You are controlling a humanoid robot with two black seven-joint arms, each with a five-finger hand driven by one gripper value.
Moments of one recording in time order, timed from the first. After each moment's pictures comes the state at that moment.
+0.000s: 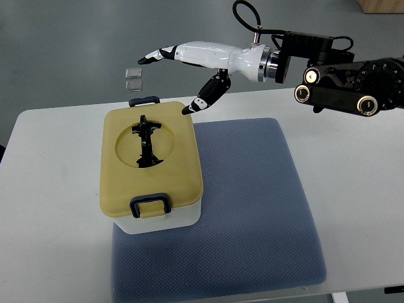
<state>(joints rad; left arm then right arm) 0.00 0.00 0.08 -0.21 -0.07 -0.03 0.01 1.49 -0.35 -0.22 1.10 -0.90 -0.11 0.55</state>
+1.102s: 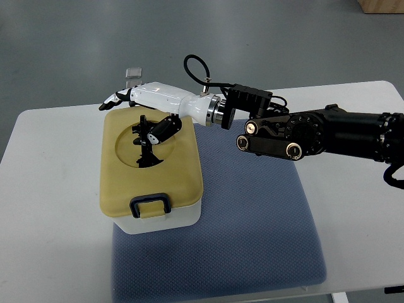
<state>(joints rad) 0.01 0.00 0.08 -0.21 -0.07 -0.03 0.01 1.34 -0.05 -0.21 0.91 -0.89 -0.28 0.56</state>
